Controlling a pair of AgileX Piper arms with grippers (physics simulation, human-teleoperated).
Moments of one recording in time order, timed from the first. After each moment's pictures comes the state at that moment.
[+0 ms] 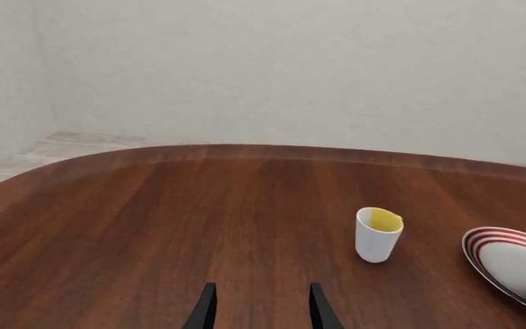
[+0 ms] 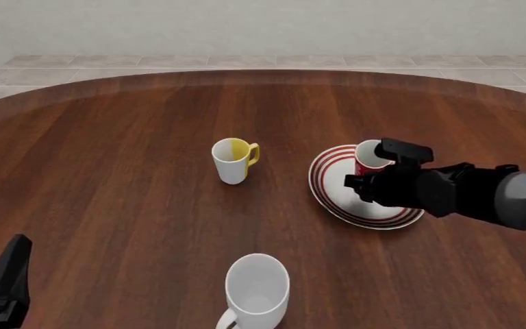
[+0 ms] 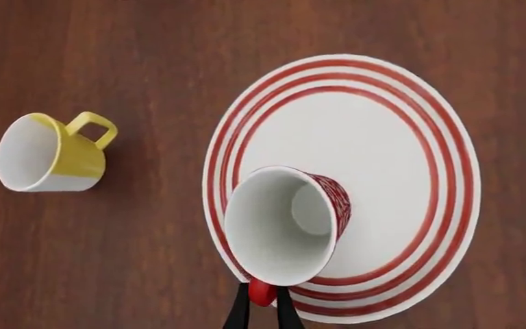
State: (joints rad) left arm 0.04 0.00 -0.10 0.09 -0.06; right arm 0.25 1.61 -0.85 0.13 0.36
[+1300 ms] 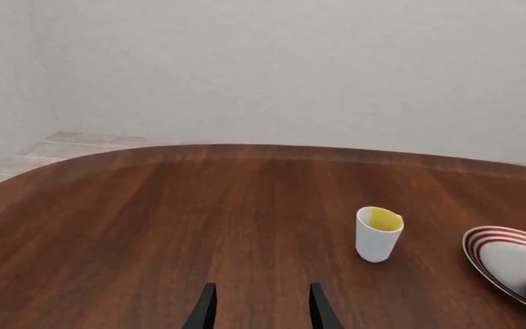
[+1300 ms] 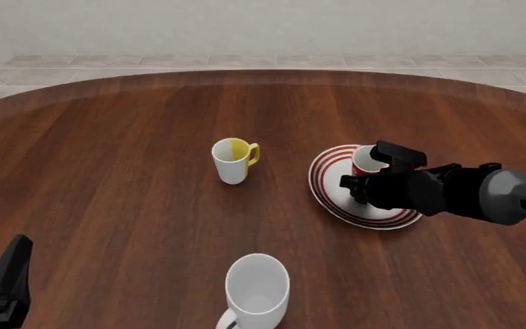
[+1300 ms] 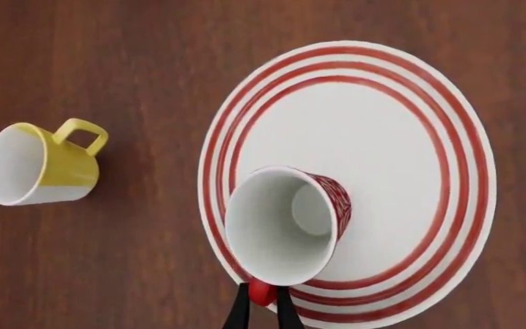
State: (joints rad) left arm 0.04 0.00 -0.10 0.09 -0.06; right arm 0.26 1.66 -0.88 0.12 0.43
